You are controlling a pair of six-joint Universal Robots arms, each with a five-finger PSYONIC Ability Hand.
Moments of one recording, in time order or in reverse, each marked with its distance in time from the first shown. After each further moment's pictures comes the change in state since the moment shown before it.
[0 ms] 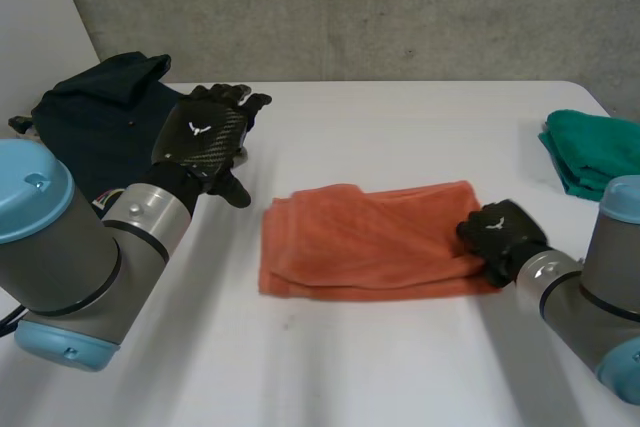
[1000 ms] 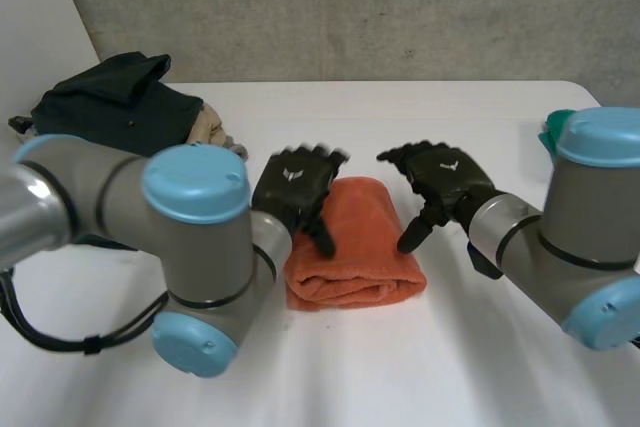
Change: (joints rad) left arm -0.273 -0.375 0.420 -0.320 -0.238 -0.226; right arm 0.179 0.022 -0.306 0.178 -0.067 0.606; left_hand 0.003 -0.002 0.000 0.000 0.000; right_hand -0.843 -0.932 -0.928 -0.926 -0.909
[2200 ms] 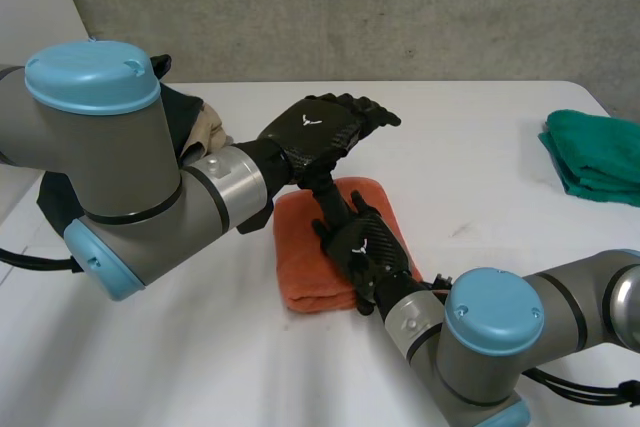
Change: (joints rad) left arm 0.154 0.131 0.104 -0.138 0.574 0.110; right arm 0.252 0.195 0.253 -0.640 0.113 -0.510; left_hand -0.003 0.000 0.000 0.000 0.000; right_hand 0.071 0.089 0.086 0.083 0.051
